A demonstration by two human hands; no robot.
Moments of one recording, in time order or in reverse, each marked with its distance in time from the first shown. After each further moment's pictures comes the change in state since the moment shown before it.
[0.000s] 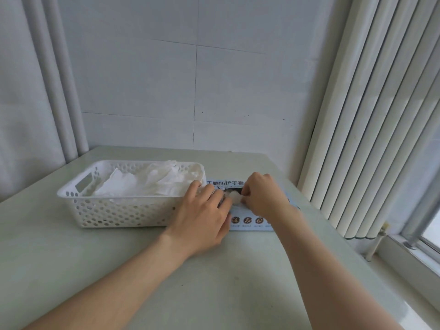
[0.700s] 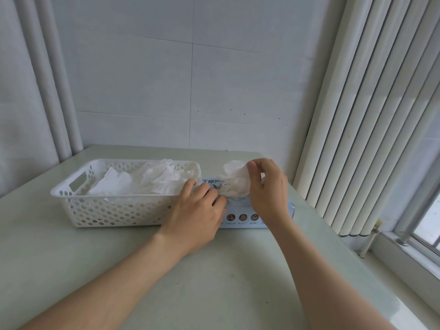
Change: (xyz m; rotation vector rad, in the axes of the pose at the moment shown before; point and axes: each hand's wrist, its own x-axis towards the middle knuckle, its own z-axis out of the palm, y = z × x) left_hand -0.002 -0.002 0.001 -0.040 -0.061 -0.009; right_hand -0.023 0.001 0.002 0.642 0.623 -0.054
